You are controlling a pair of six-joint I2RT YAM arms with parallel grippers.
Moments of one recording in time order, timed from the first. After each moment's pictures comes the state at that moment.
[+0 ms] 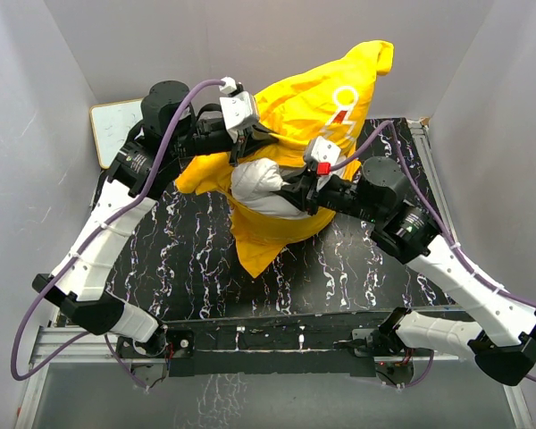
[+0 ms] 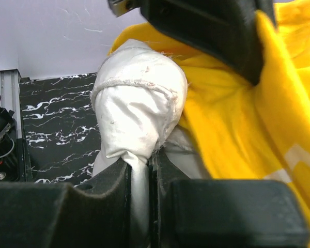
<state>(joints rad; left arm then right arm) -0.60 1.46 1.90 -0.58 0.70 0.42 0.75 1.06 1.23 -0.17 -0.39 -0.19</state>
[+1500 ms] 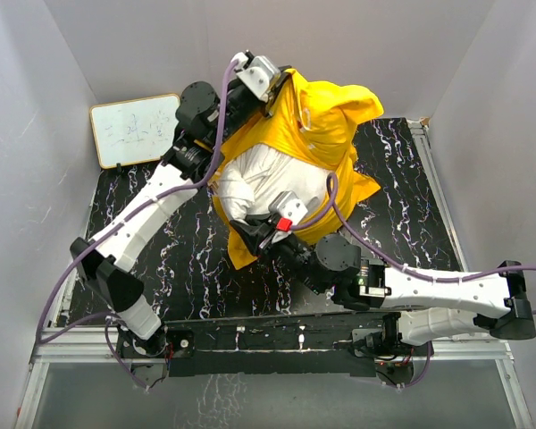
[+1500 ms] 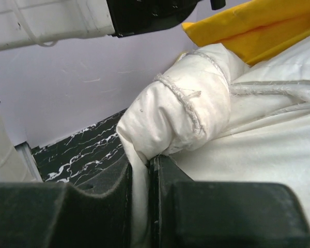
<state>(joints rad) -0.65 1.61 1.76 0.20 0.22 0.35 1.42 1.15 1.01 0.29 0.48 -0.07</state>
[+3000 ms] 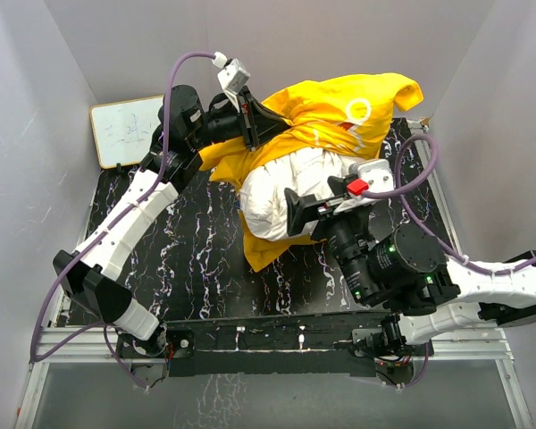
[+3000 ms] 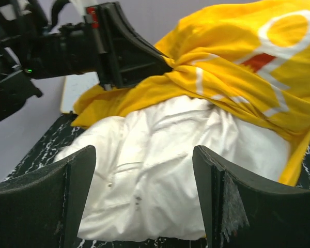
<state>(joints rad) -0.54 1.54 1.67 0.01 0.73 -0.29 1.64 1.10 1.47 0.03 1.28 -0.27</state>
